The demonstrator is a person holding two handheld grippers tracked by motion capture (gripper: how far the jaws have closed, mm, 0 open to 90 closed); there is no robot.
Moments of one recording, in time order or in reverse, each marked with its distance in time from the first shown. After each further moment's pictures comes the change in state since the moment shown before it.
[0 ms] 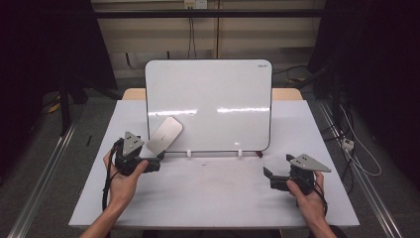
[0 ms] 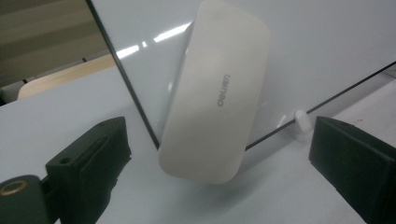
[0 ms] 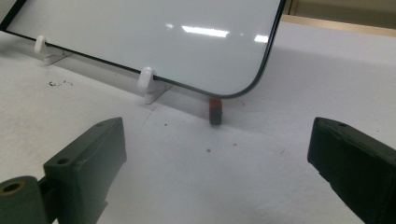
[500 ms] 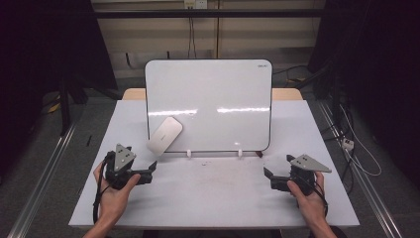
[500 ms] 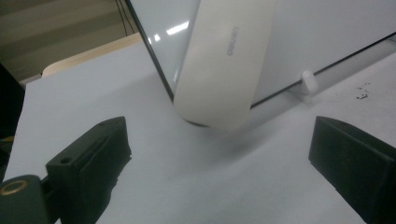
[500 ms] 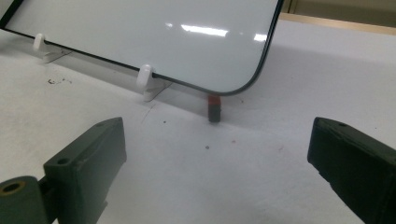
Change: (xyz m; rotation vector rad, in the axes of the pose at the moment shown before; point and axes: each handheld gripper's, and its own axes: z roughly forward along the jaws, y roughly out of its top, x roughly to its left) left arm -0.002 -0.029 -0.026 0.025 0.031 0.009; right arm -0.001 -0.002 -0.001 0.006 -0.001 0.001
